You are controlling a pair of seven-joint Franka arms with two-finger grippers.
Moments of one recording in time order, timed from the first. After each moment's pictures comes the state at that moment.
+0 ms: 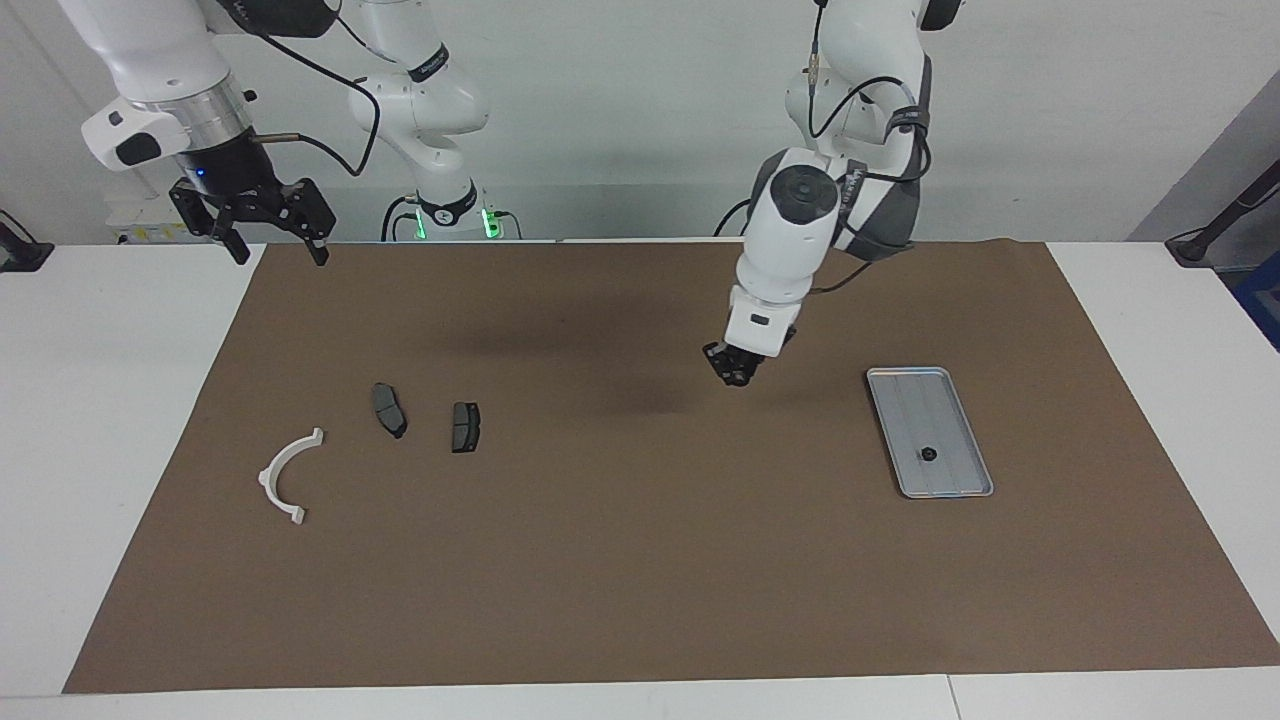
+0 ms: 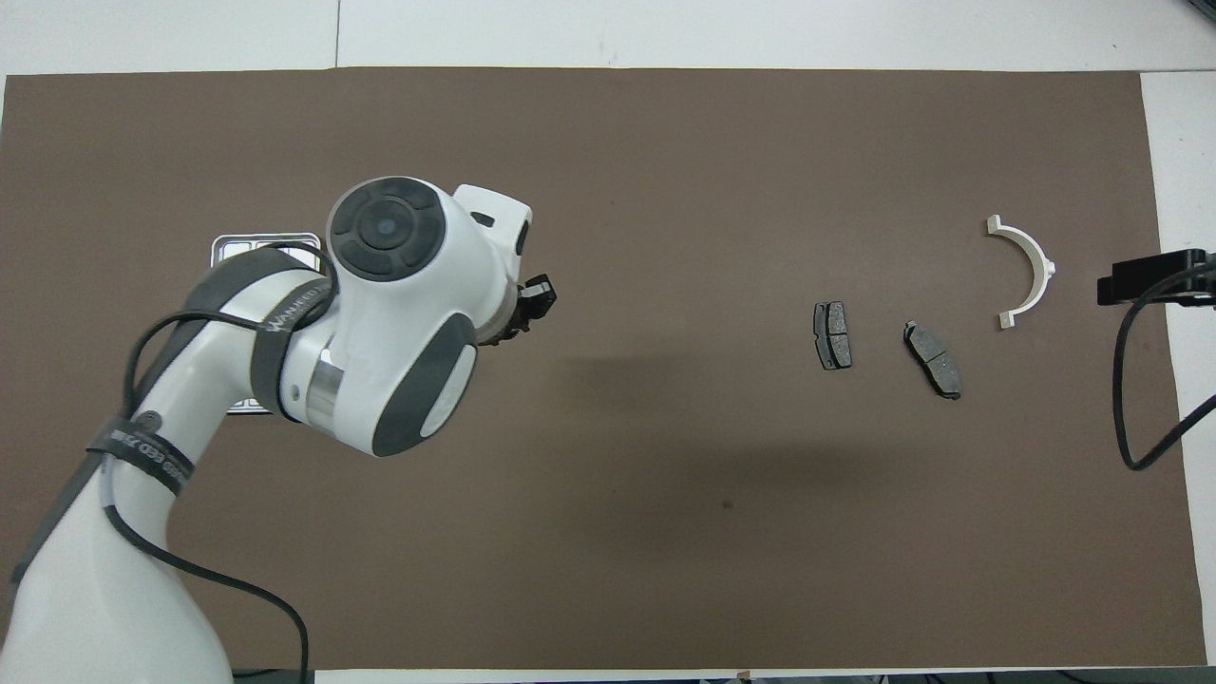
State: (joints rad) left arm -0.57 0.24 -0.01 -1.75 -0.06 2.00 -0.91; right arm 0.01 -0.10 -0.07 -1.66 0.01 1.63 0.01
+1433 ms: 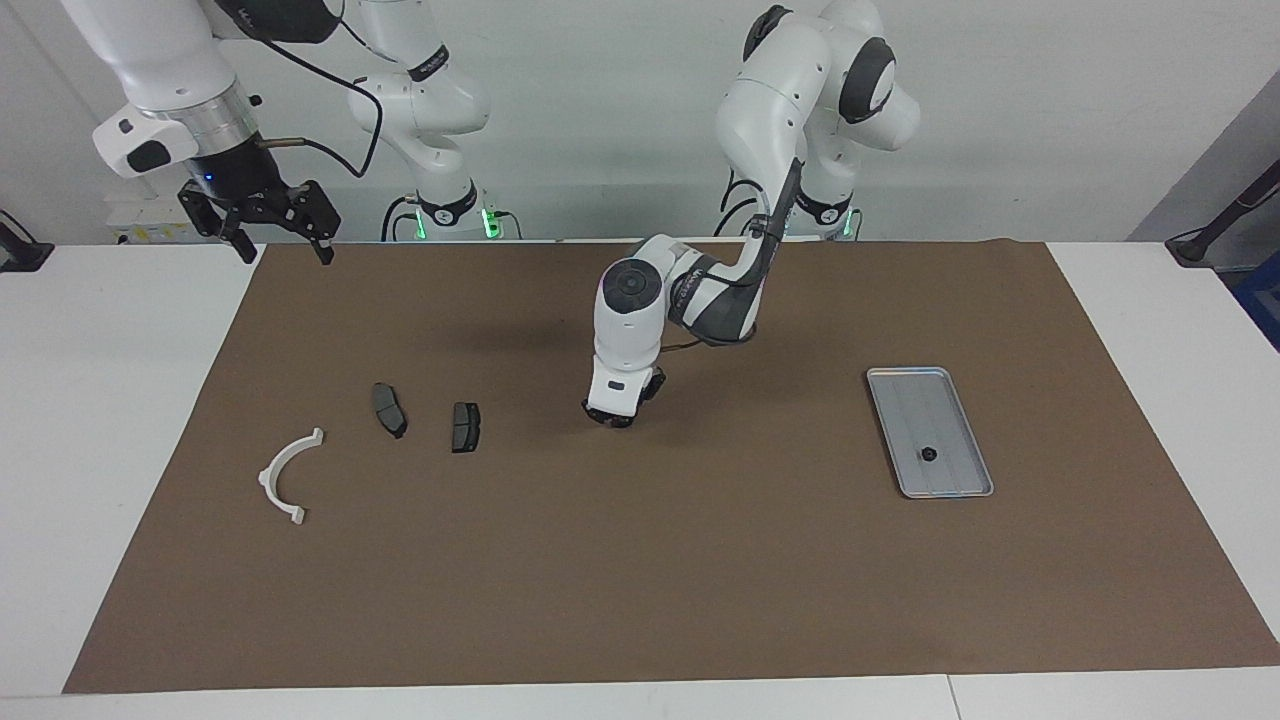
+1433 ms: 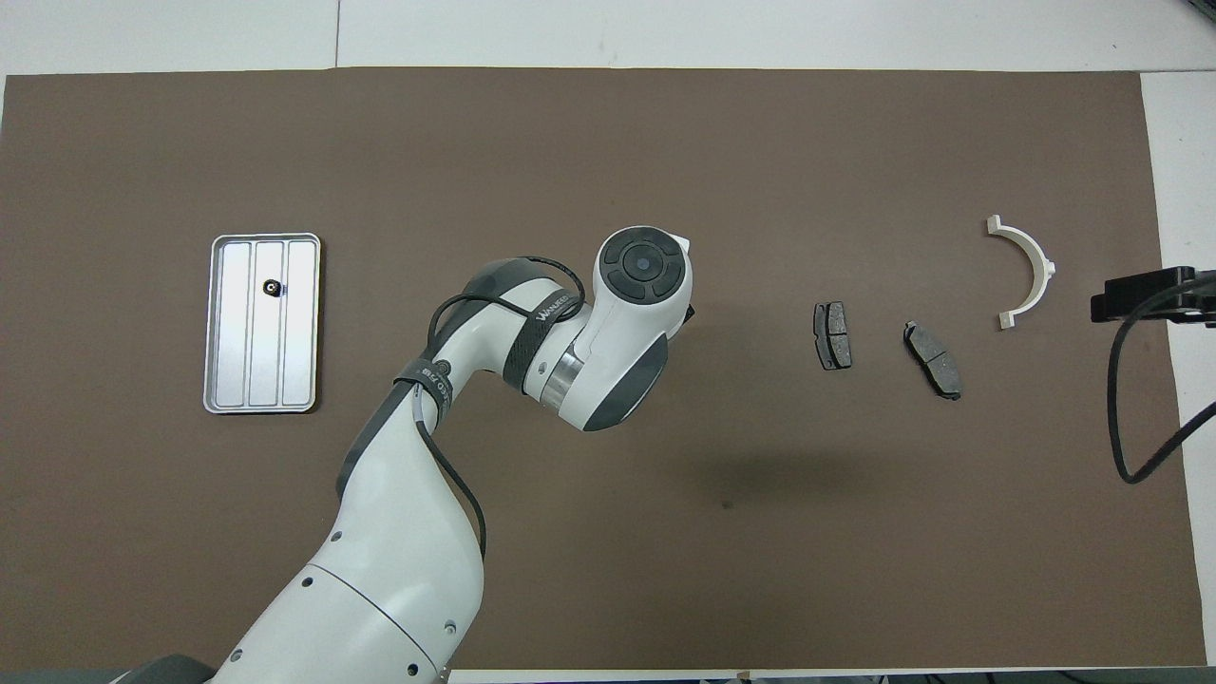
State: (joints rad) left arm -0.74 0.65 0.00 -1.47 -0.09 2.10 -1.14; right arm 0.00 -0.12 -0.07 -1.70 0.01 1.62 0.01
